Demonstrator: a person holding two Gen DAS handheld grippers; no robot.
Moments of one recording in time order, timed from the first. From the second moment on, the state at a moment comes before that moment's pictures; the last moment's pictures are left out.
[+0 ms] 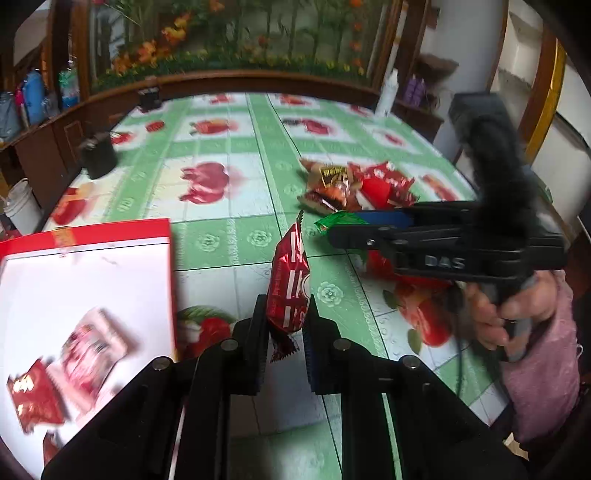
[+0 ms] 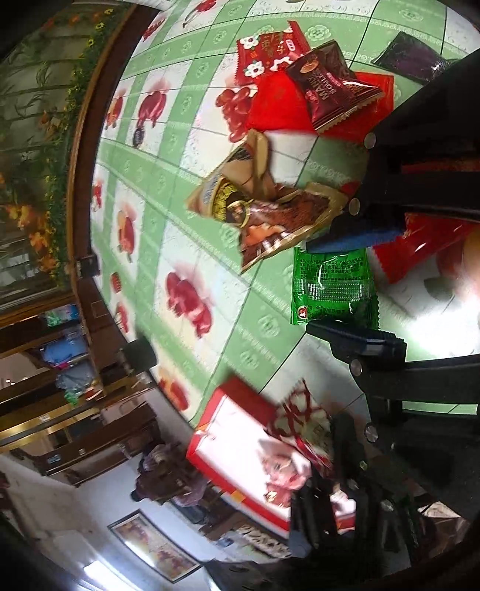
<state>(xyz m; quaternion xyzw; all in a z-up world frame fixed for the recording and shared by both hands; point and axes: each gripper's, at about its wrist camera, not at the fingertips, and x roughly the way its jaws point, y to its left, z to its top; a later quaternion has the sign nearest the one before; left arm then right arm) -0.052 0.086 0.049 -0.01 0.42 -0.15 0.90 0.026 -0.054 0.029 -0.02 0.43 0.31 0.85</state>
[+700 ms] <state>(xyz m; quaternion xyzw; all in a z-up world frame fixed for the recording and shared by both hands) -0.111 0.195 0.075 0.00 0.32 0.08 0.94 -0.026 0.055 0.055 0.07 0.35 0.41 0.84</state>
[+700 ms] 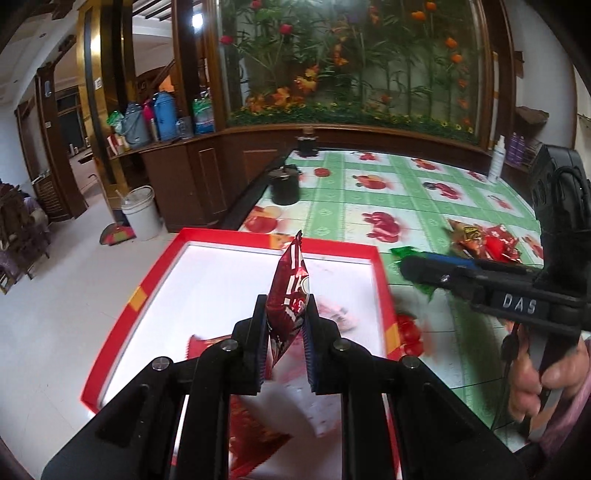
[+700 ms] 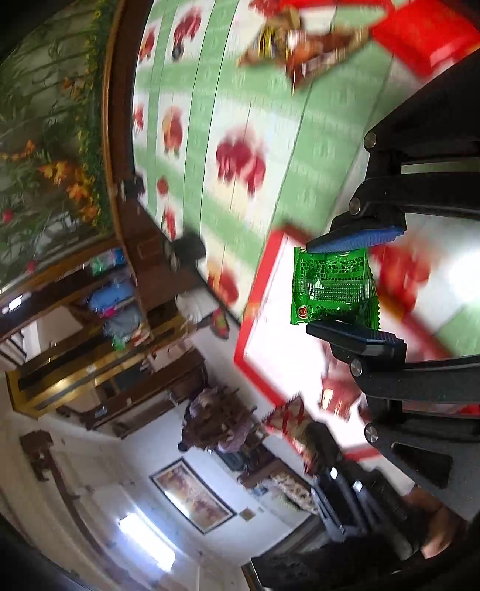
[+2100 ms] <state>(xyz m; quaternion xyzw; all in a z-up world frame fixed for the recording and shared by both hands) -0.122 0.210 0.068 0.06 0.31 0.20 0.93 -0.040 0.080 0.033 0.05 0.38 0.41 0.83</state>
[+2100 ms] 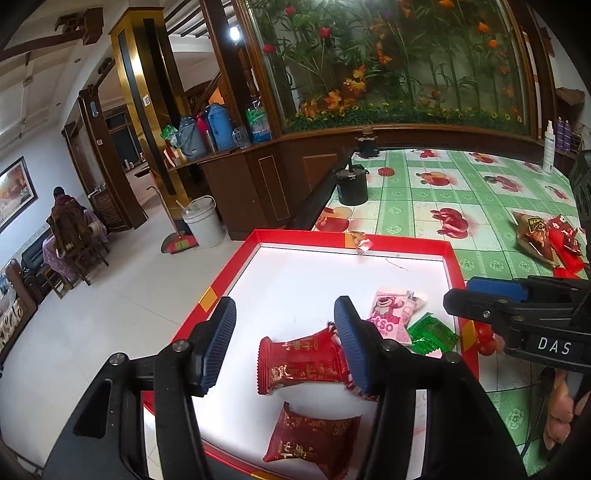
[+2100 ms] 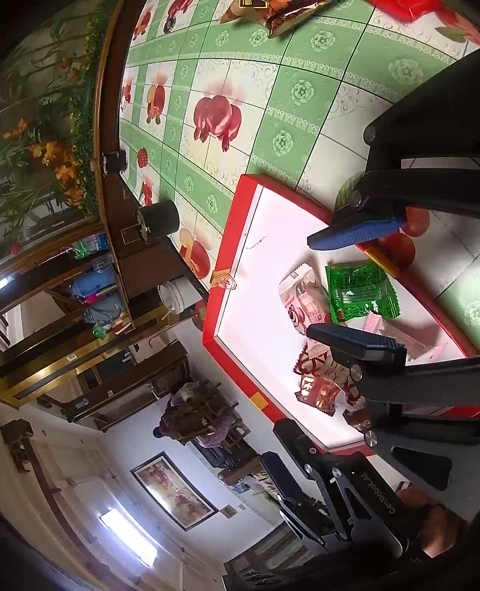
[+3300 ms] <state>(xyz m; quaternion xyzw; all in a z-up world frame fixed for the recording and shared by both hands) -0.063 0.063 0.090 0.12 0.34 0.00 0.93 -0.005 -0.232 0.065 0.14 0.30 0.14 0.93</state>
